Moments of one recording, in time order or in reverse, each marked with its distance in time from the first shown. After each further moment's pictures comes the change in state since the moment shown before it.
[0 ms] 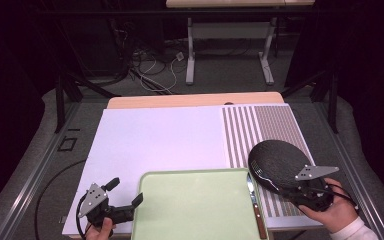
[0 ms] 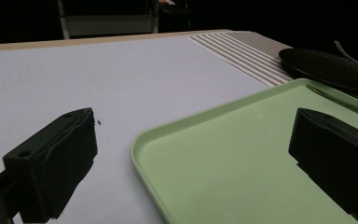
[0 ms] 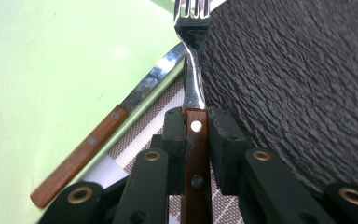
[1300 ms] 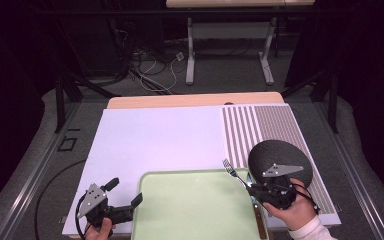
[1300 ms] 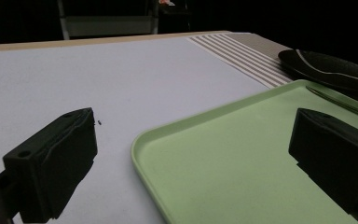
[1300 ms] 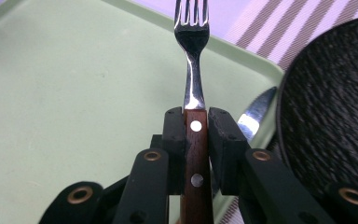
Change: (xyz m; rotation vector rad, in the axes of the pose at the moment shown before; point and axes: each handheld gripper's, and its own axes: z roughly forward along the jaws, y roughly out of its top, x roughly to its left) left arm 0.001 0.000 -0.001 -0.004 -0.001 -0.004; right arm 0.053 0.034 0.049 -0.067 0.063 0.106
